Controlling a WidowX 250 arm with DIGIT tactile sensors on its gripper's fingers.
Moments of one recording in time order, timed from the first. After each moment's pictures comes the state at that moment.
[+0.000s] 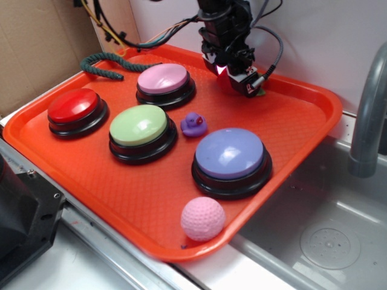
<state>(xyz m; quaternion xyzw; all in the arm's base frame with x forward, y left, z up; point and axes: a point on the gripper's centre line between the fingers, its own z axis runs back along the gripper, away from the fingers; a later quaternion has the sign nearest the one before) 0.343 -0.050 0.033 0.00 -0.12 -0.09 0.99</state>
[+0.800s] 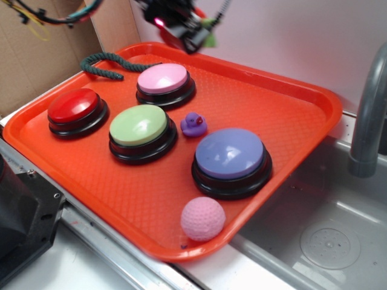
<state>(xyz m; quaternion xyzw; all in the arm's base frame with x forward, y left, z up) 0.241 -0.061 0.173 0.08 -0.17 -0.08 0.98</state>
